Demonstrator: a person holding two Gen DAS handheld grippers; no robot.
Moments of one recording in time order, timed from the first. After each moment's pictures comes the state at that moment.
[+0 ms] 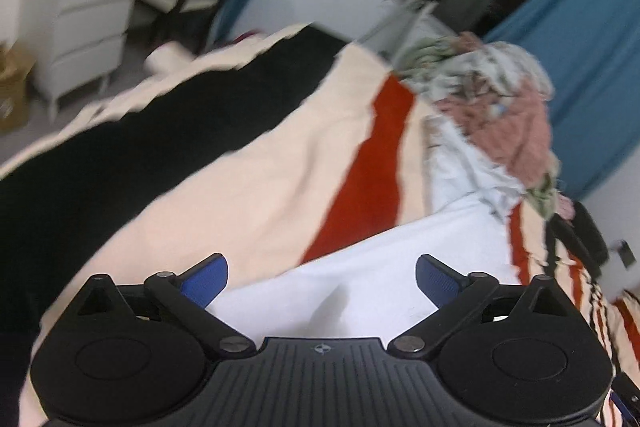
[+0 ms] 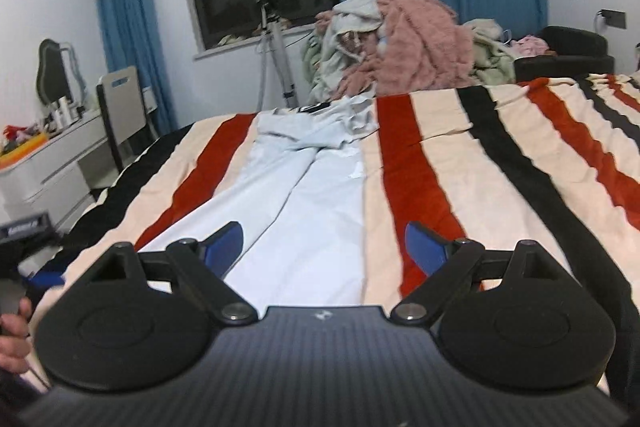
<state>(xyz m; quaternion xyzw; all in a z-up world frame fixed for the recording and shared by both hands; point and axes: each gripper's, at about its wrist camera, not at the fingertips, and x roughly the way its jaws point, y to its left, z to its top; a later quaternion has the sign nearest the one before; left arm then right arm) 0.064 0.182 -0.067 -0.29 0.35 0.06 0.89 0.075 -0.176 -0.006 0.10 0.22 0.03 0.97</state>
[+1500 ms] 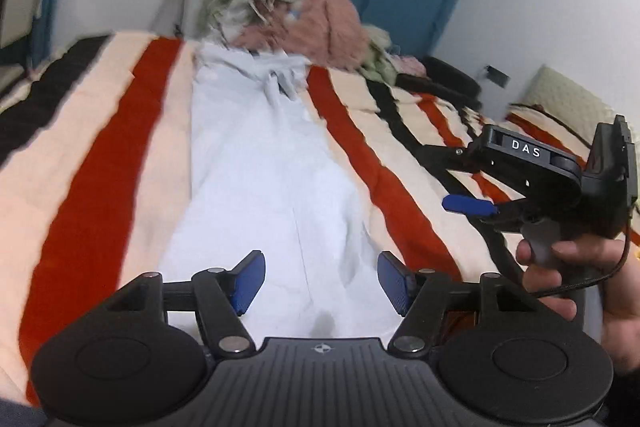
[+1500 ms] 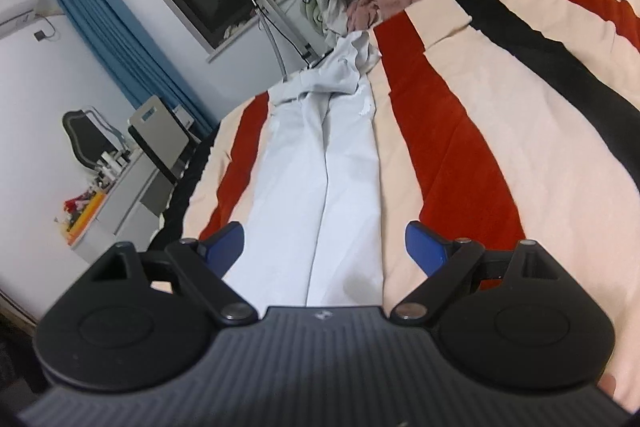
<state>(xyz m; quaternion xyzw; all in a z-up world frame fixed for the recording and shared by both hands) -0.021 0.004 -0.045 -0.08 0.35 -0.23 0.91 0.079 -0.238 -0.041 0.29 0.29 0.10 0.91</state>
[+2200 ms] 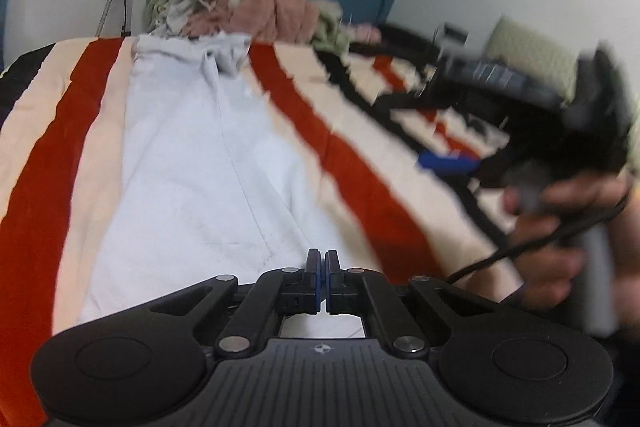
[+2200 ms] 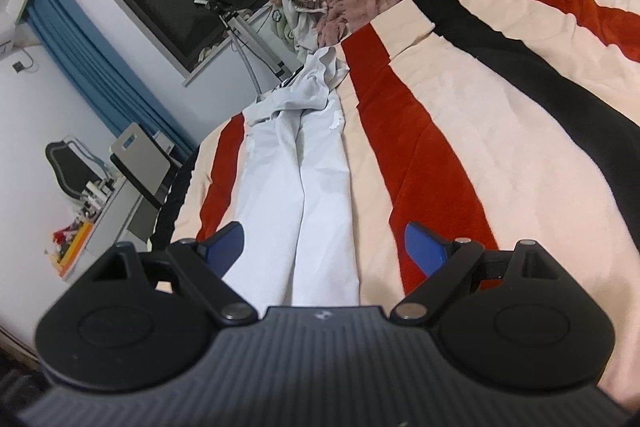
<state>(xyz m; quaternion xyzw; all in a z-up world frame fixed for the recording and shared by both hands) -0.029 -0.042 -0.056 -0.04 0.33 -0.28 0.90 0.064 -0.258 -0.039 0.32 0.27 0.06 0.90</state>
